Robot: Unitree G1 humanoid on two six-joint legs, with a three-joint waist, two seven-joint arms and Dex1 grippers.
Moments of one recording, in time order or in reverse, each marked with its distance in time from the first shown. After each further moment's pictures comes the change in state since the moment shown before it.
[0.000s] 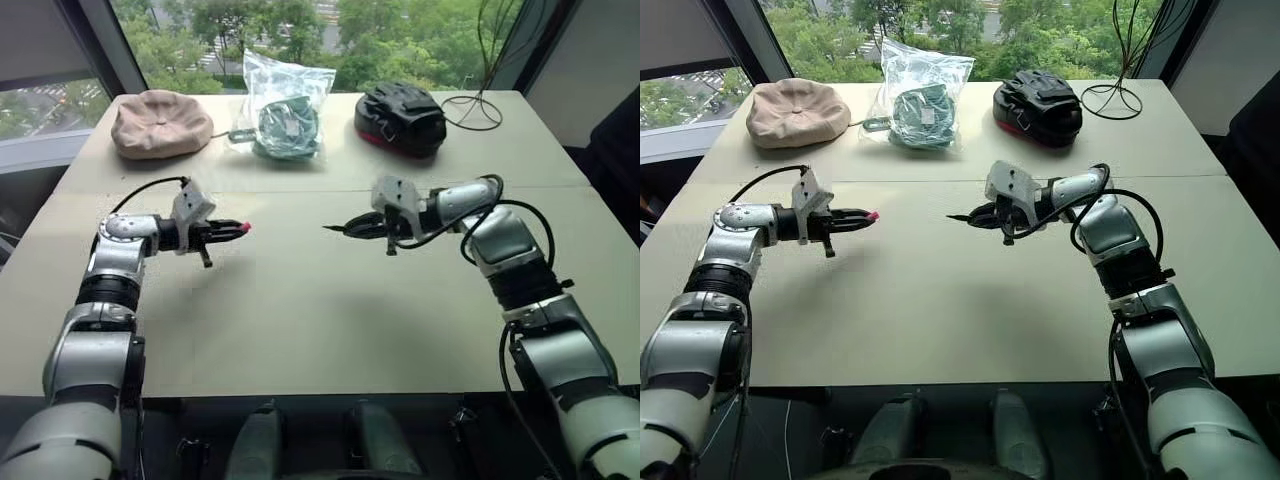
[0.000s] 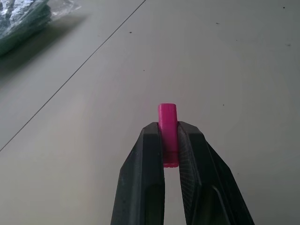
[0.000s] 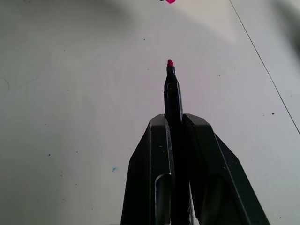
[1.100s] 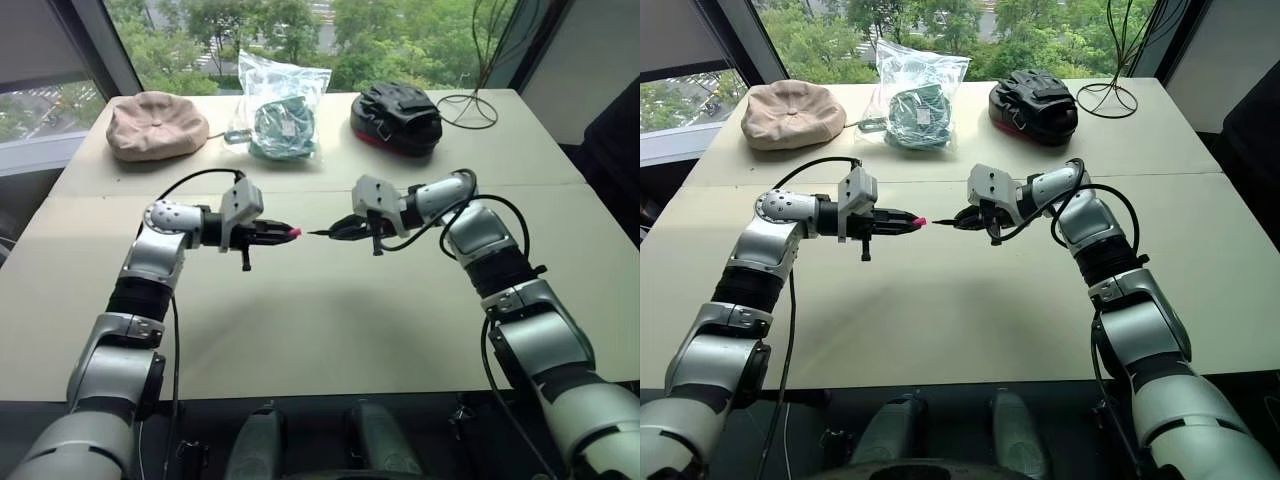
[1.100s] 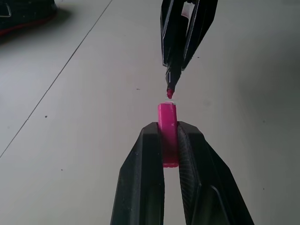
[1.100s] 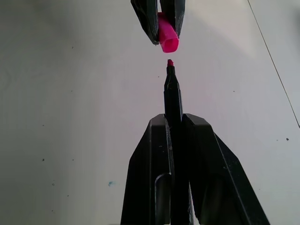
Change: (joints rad) left arm 0.083 -0.087 -0.109 -0.342 -0.062 0.181 -0.007; right arm -0.071 0.089 0.025 0.152 -0.052 -0.124 0.037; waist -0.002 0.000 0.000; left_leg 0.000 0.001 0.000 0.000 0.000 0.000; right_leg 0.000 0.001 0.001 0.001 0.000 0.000
